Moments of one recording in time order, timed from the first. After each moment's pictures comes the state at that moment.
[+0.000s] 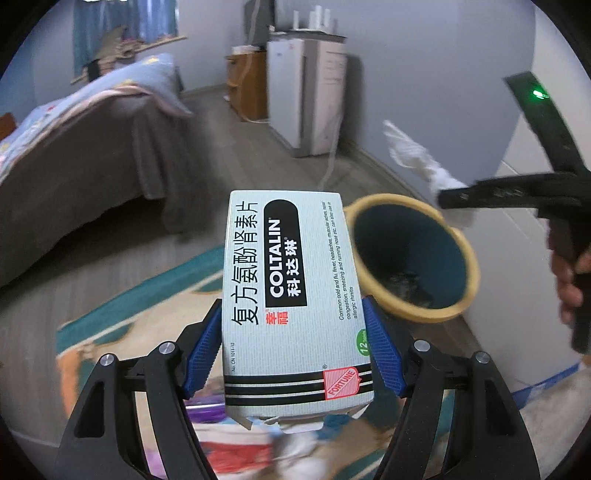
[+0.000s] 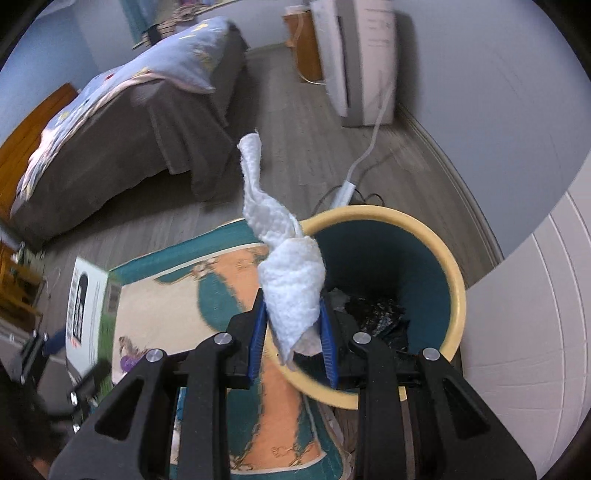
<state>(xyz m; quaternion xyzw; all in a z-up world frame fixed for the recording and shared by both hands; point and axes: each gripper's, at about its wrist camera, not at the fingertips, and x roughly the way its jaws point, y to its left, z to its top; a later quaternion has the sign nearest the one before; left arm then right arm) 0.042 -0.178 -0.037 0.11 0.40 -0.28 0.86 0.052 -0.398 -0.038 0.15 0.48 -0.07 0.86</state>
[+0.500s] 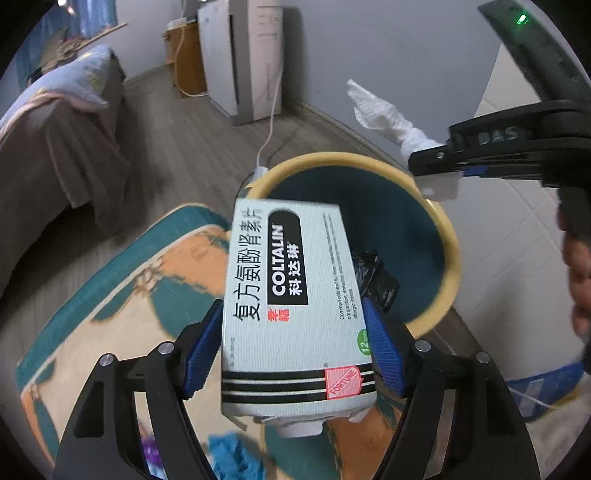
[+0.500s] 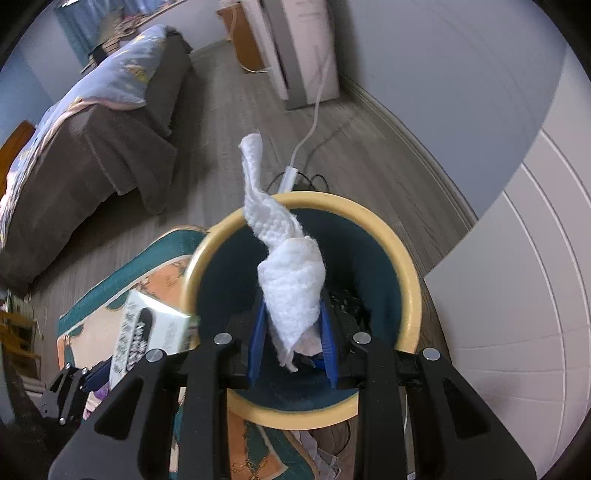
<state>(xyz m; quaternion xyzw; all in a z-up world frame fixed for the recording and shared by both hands) 0.064 -0.302 -0.098 0.17 0.45 -0.33 0.81 0.044 -0.472 -0.073 0.21 0.50 -0.13 0.83</state>
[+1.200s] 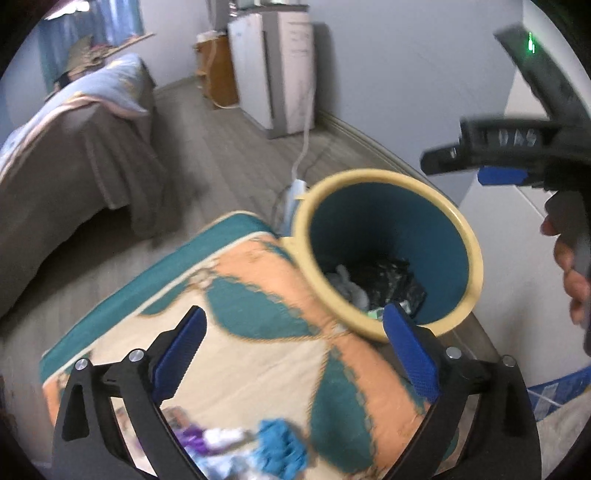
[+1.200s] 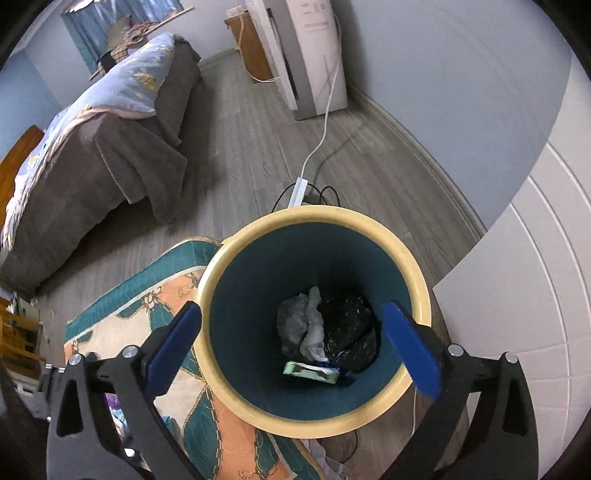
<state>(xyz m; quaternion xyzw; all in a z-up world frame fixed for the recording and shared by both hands) 0.060 -0.246 -0.066 0.16 0.42 -0.28 0.85 0.055 -0.456 -0.061 0.20 0.48 -0.11 0.85</state>
